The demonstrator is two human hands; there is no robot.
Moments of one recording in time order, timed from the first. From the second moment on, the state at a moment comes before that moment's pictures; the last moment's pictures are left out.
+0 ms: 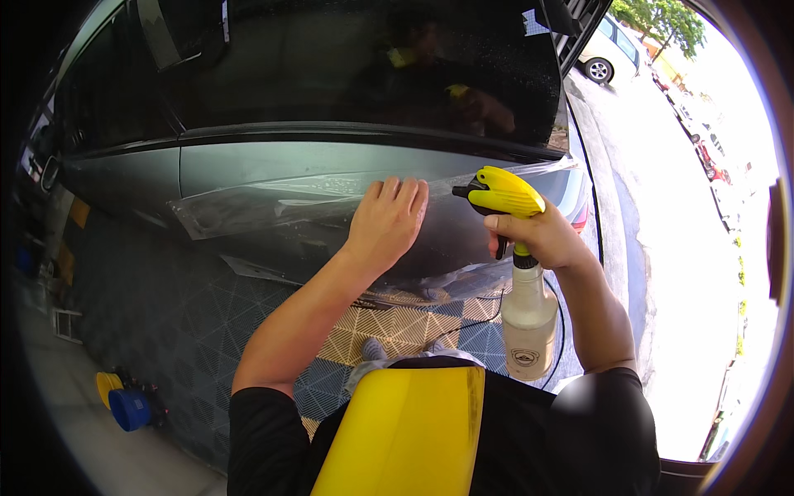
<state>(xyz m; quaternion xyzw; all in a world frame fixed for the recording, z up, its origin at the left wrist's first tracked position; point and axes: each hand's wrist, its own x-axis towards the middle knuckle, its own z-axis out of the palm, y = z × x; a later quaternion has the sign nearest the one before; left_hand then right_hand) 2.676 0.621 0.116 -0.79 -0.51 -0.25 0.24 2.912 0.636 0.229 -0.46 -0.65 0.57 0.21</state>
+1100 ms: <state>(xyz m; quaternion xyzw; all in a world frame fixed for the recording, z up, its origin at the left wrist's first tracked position) 2.637 0.603 0.130 -0.68 -0.60 0.01 0.43 3.043 0.625 0.163 -0.27 -0.57 0.71 0.32</state>
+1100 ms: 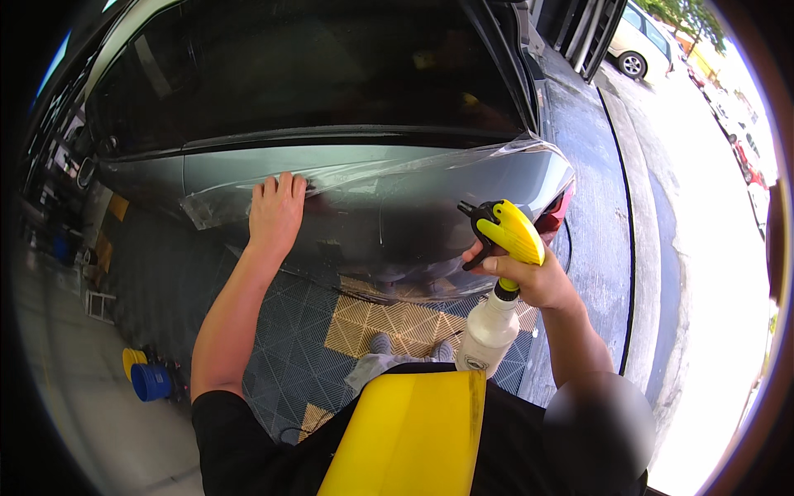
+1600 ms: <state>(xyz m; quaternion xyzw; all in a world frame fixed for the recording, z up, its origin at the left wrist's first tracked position) 2.738 0.664 0.138 -0.83 -0.47 -0.26 0.13 3.079 0.528 0.104 -0.39 -0.46 0.65 0.47</state>
